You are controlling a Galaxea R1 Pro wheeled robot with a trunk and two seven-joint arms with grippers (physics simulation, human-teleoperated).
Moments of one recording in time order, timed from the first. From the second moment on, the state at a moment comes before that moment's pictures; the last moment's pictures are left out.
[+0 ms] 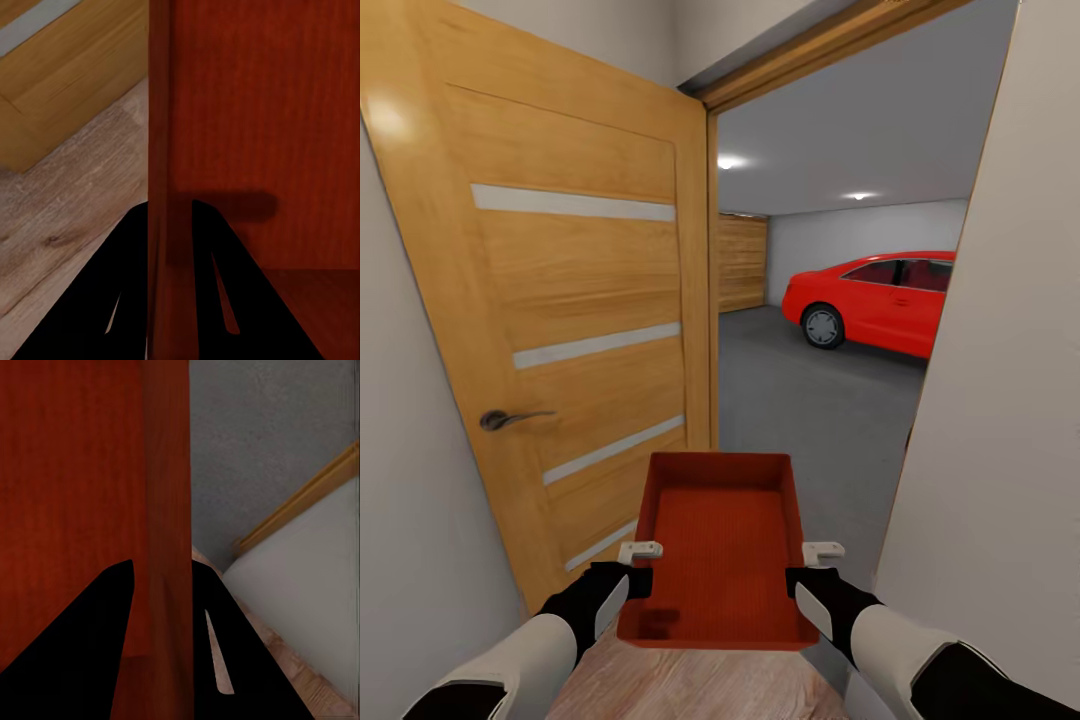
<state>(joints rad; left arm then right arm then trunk) -0.73 -0.09 0.00 -0.28 0.03 0.36 0.09 -0.80 0.11 0.56 -0.12 -0.57 0.19 -0.32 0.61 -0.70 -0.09</state>
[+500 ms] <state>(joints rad) -0.73 -0.09 0.00 -0.28 0.03 0.36 0.09 -0.80 0.11 0.56 -0.12 -0.57 0.18 -0.32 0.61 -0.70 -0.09</state>
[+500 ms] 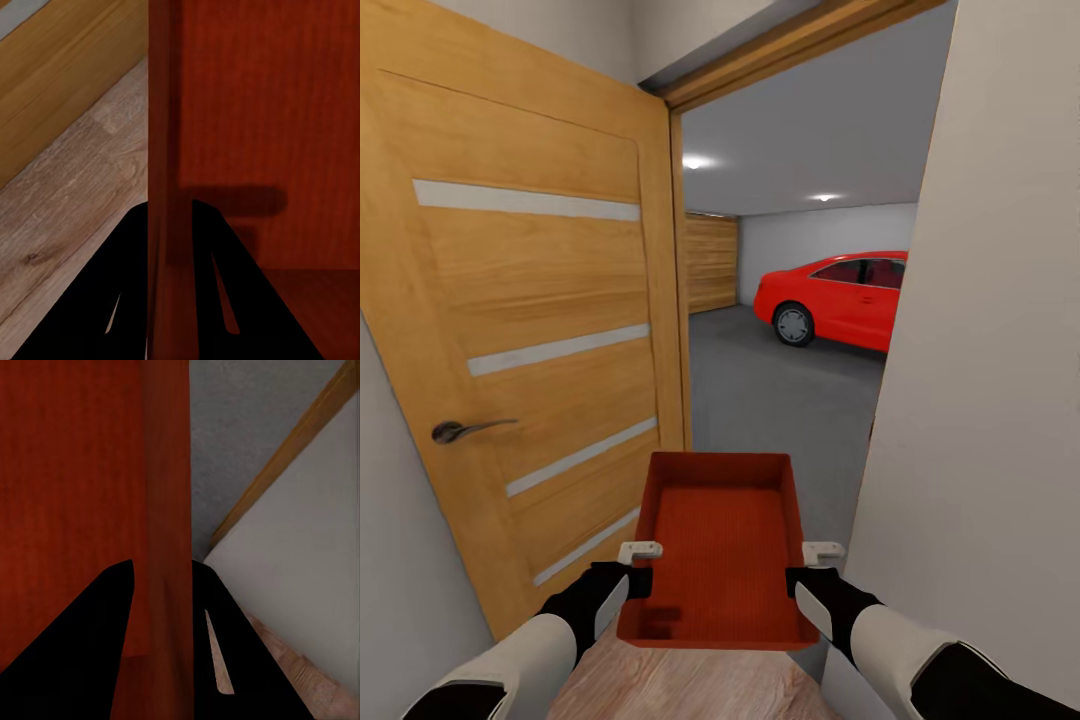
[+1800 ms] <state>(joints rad) -0.73 -0.09 0.00 -0.28 0.03 0.36 0.09 -0.79 0.11 0.56 -0.12 -0.57 0.19 -0.32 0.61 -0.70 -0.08</state>
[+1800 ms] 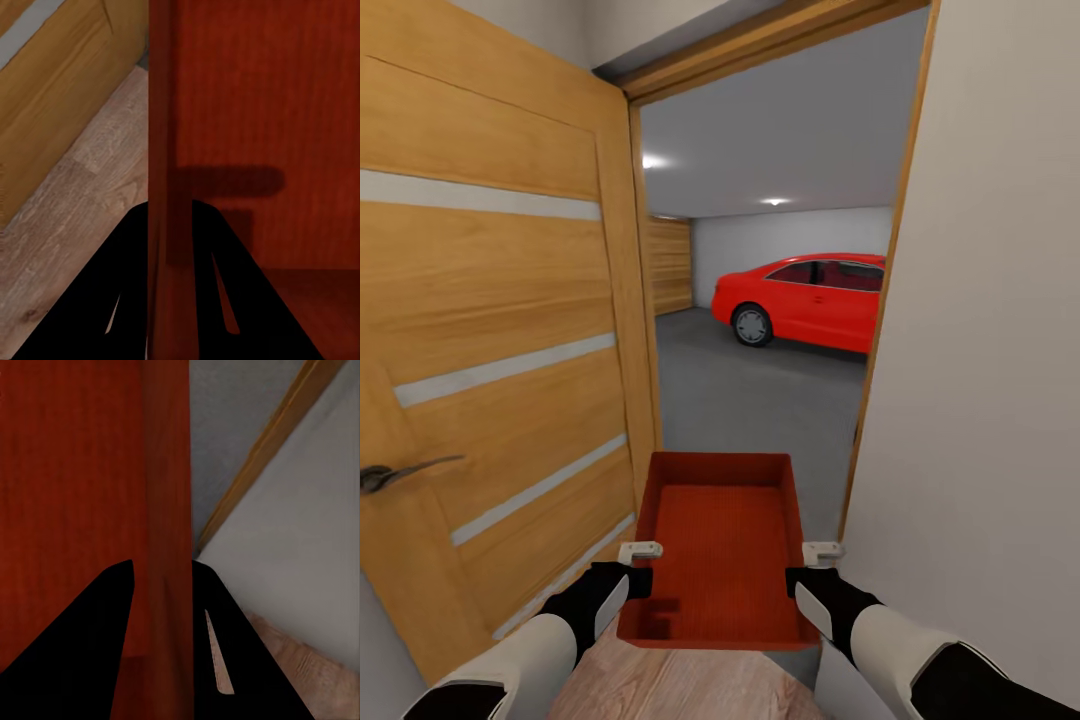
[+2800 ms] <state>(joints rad) -0.73 -0.09 0.00 -0.28 0.03 0.36 0.09 -0.80 0.11 0.56 -0.12 -0.57 0.19 -0.32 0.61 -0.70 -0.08</state>
